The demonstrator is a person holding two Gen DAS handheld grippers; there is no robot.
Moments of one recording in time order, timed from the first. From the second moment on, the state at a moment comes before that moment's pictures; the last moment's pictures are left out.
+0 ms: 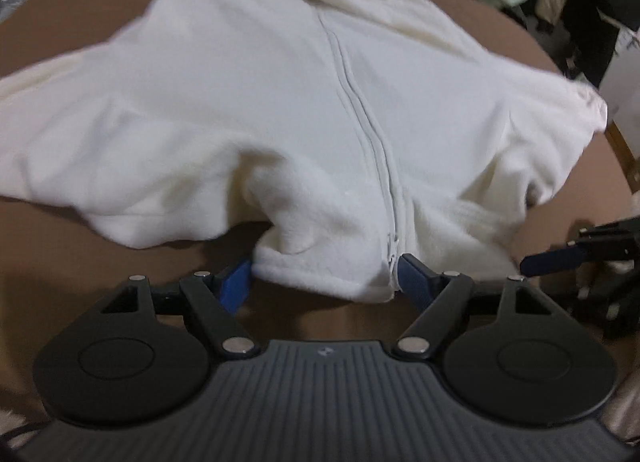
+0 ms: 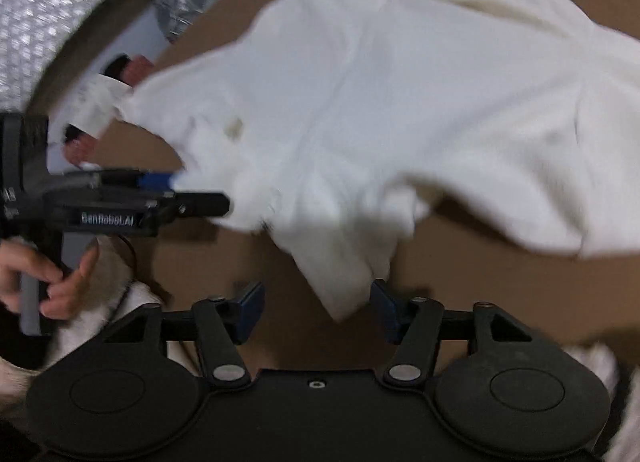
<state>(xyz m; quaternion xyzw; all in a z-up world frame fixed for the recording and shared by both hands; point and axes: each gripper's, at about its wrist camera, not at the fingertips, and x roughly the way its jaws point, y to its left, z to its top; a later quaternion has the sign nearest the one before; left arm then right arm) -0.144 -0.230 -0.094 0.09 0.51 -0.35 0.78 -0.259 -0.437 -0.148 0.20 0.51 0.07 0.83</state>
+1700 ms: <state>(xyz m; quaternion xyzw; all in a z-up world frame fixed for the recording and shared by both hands) -0.180 -0.181 0.033 0.06 0.39 -0.43 0.81 -0.300 -0.480 -0.055 0.18 0.36 0.14 0.91</state>
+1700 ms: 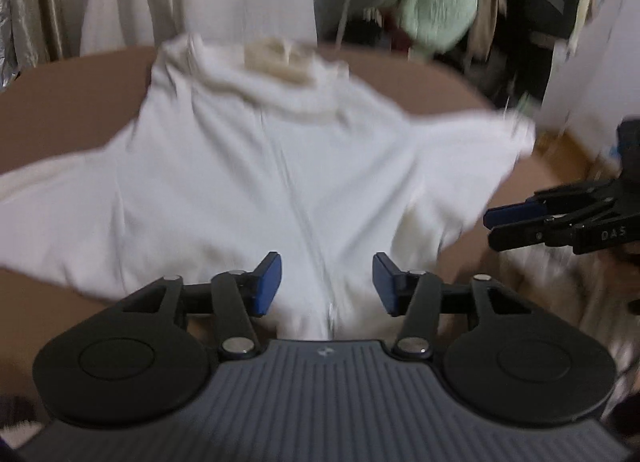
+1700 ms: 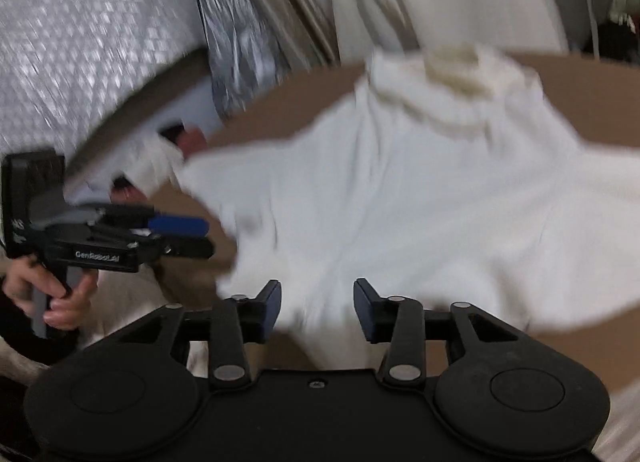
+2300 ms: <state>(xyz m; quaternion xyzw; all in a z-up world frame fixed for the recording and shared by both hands) 0.072 -0.300 -0.029 0.00 0.35 -0.29 0.89 0.003 -0.587 -0.096 -0.04 0.35 0.00 0.94</state>
